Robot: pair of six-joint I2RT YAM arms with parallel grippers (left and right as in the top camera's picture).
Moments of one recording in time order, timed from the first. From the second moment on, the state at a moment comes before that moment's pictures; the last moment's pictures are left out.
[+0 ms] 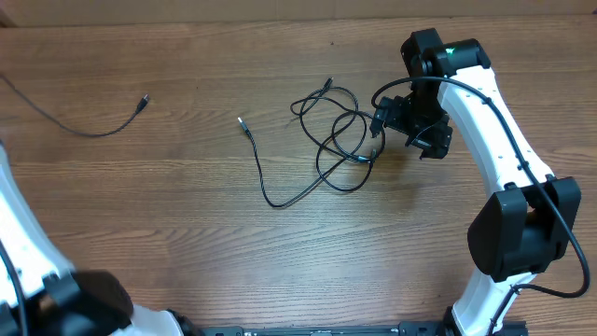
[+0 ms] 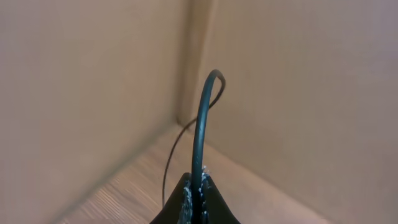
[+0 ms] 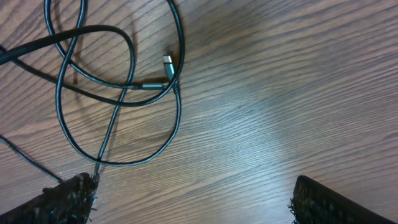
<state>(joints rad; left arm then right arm) 0.58 1.70 1.86 -0.46 0.02 -0.15 0.20 1.96 1.79 -1.42 -0.12 0.60</state>
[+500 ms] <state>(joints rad) 0.56 2.08 1.86 -0.51 0.07 -0.12 0.20 1.96 1.79 -1.39 -0.12 0.64</state>
